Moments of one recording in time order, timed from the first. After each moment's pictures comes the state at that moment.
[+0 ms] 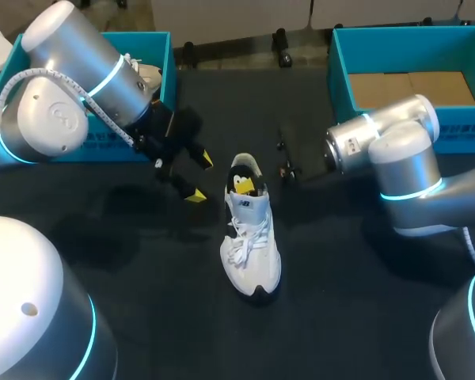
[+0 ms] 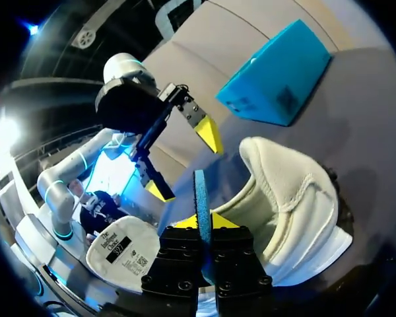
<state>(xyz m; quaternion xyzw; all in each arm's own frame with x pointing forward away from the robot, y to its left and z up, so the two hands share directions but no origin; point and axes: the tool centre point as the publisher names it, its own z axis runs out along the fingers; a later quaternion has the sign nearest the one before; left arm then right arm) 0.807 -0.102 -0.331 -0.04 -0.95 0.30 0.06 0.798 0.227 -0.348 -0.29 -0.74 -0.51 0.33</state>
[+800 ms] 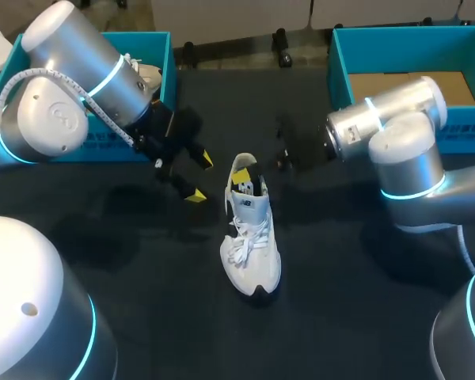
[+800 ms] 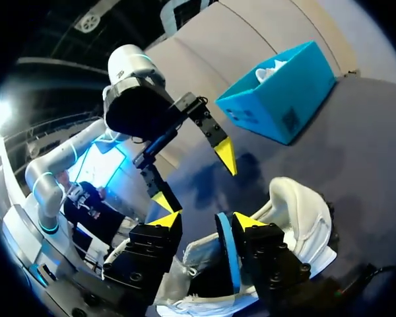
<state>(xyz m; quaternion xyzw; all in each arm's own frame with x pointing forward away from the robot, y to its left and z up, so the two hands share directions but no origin) 0.807 -0.102 -0.331 -0.04 -0.95 0.30 0.06 0.808 0.230 -0.317 -0.27 -0.78 -0.51 0.26</state>
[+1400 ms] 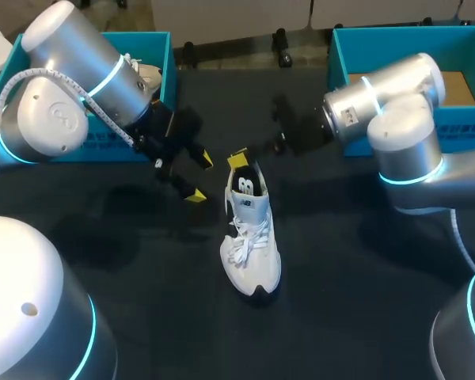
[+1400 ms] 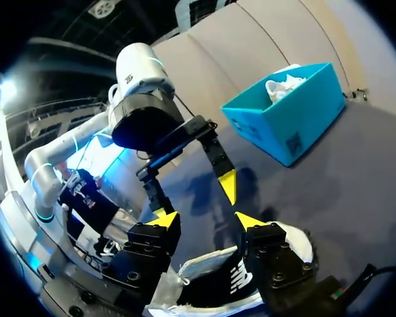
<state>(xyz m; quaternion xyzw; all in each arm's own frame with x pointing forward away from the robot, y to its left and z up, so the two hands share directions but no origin) 0.807 -0.102 -0.331 -0.04 -0.95 0.30 0.06 0.832 0.235 -0.296 -0.23 -0.79 -0.51 0.23</state>
